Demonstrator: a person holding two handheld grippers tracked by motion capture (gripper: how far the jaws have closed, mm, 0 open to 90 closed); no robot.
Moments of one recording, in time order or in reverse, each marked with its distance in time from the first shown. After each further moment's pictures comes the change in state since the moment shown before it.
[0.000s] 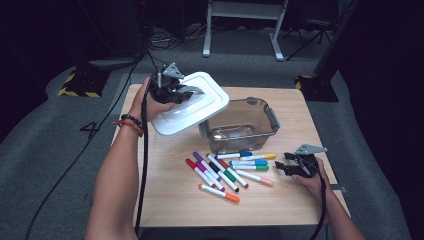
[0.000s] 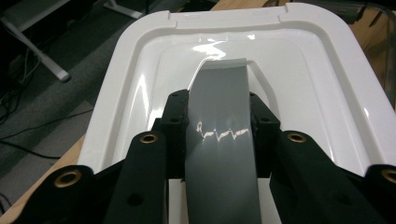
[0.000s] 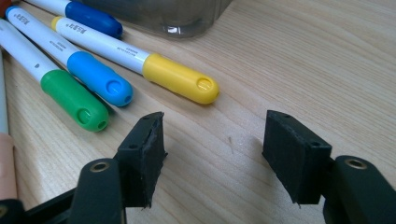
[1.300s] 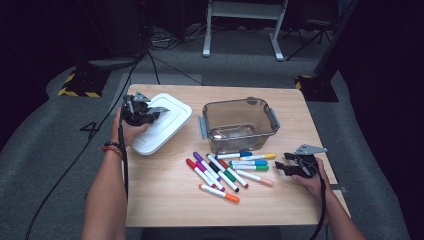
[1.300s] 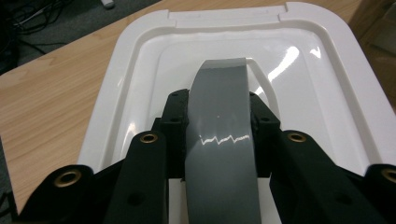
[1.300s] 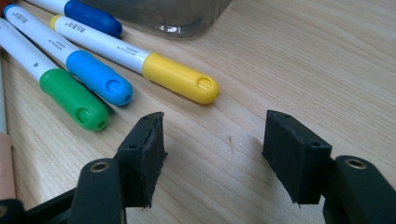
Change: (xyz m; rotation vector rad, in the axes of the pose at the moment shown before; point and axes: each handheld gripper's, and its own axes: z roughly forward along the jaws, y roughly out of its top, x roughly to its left) left arm 0.035 -0.134 0.027 0.083 0.174 -0.280; right arm 0.001 0.000 0.000 -0.001 -0.006 -0.004
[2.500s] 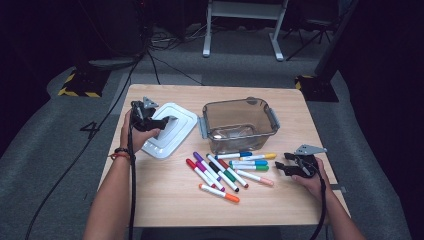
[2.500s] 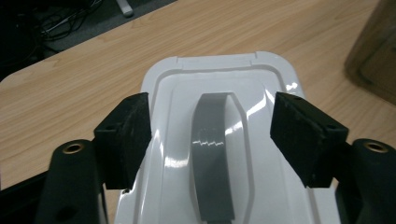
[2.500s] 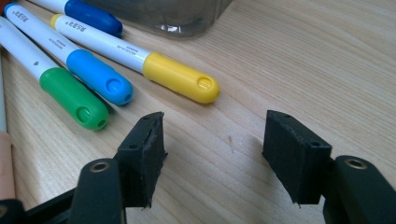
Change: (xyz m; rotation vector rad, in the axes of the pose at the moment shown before) left arm -0.023 -0.007 0.010 -0.033 0.075 0.012; right arm 0.000 0.000 0.000 0.000 -0.001 -0.007
